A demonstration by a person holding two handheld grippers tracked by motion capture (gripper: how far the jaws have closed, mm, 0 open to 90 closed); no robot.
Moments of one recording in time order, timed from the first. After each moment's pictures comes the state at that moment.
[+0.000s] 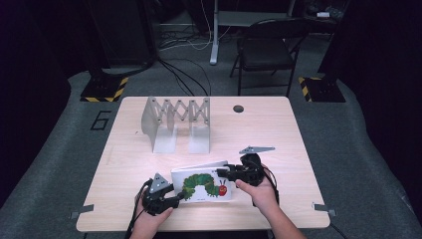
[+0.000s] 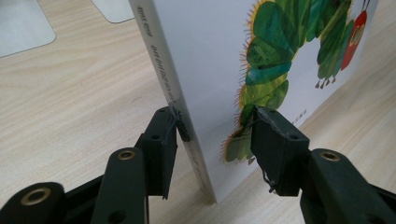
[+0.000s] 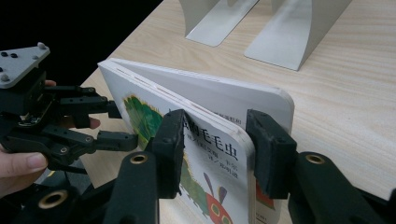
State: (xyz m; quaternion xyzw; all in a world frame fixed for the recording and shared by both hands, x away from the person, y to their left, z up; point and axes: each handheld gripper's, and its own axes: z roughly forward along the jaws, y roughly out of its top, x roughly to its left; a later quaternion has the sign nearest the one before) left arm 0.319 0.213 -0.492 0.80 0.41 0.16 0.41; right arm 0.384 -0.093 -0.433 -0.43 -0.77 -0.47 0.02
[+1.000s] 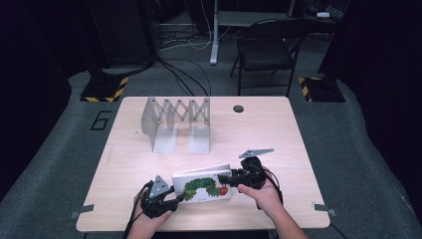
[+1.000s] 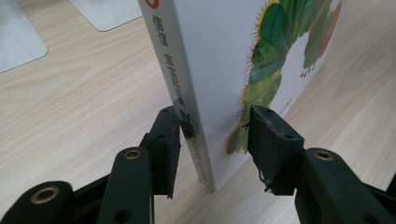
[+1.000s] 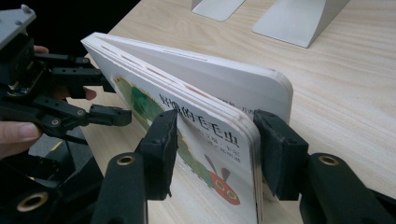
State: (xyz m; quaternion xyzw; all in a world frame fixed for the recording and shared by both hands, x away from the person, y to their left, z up) left arm 0.312 0.215 -0.489 0.82 0.37 0.16 0.41; right arm 0.380 -0.098 -0.440 -0.40 -0.80 -0.44 0.03
